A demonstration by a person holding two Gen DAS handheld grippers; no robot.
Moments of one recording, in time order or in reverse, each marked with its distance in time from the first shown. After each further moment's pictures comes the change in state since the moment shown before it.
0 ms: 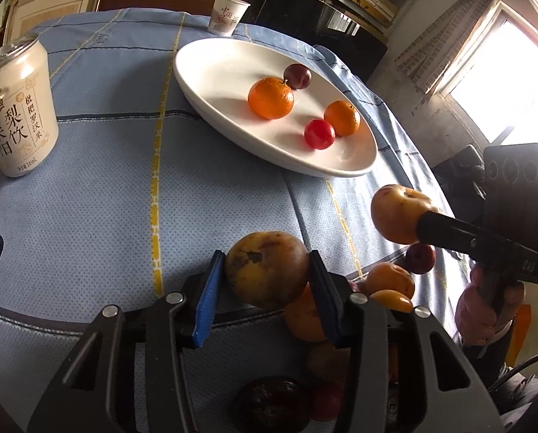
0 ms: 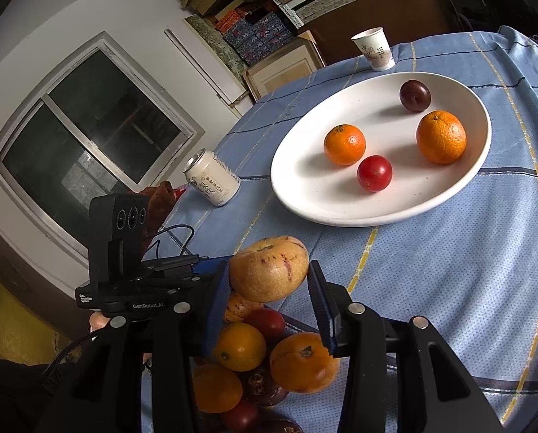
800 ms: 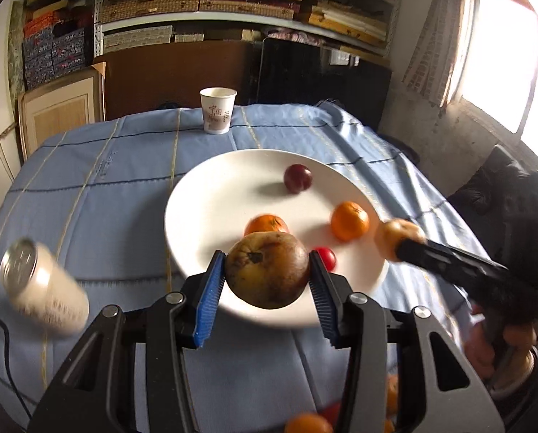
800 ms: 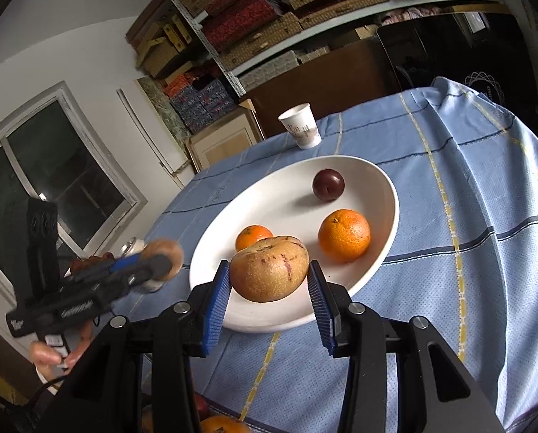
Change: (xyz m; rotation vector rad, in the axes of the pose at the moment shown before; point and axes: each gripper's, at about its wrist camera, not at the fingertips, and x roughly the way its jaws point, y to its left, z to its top) left arm -0.009 -0.052 0.092 0.185 -0.208 0.215; right arm -0.026 -0.039 0.036 0.050 -0.274 -0.240
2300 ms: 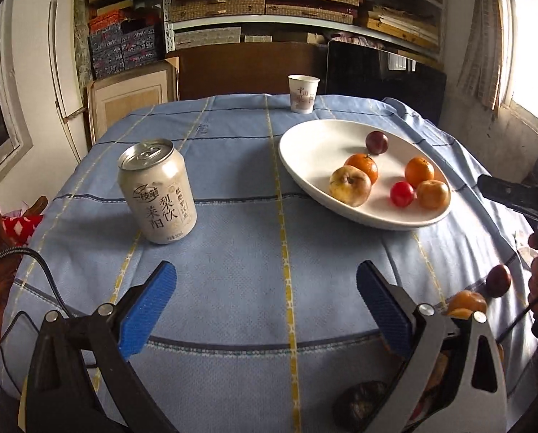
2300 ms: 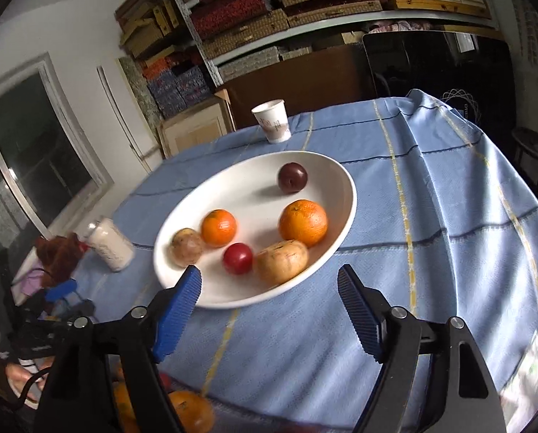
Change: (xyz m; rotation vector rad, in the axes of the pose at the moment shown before) left arm -0.071 0.047 -0.100 -0.068 -0.040 0.247; right arm -0.031 0.005 -0.017 -0.059 0.008 -0.114
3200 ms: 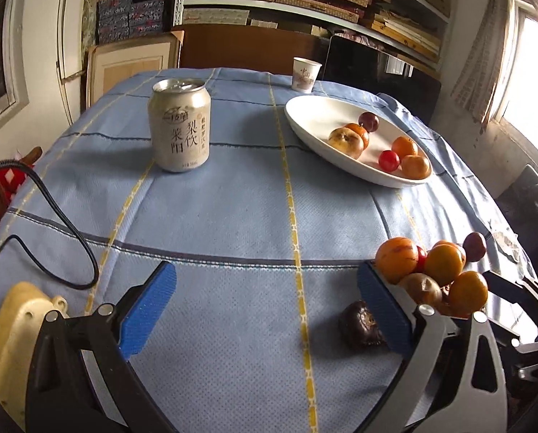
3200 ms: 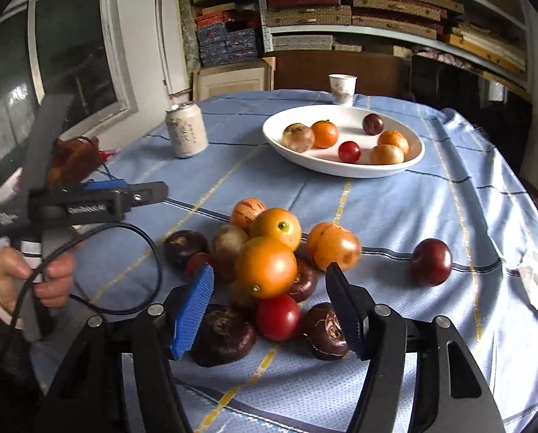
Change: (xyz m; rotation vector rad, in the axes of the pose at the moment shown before) left arm -0.025 0.025 -0.053 -0.099 0.058 -0.093; right arm -0.046 0.134 -0.130 -0.309 0.077 -0.141
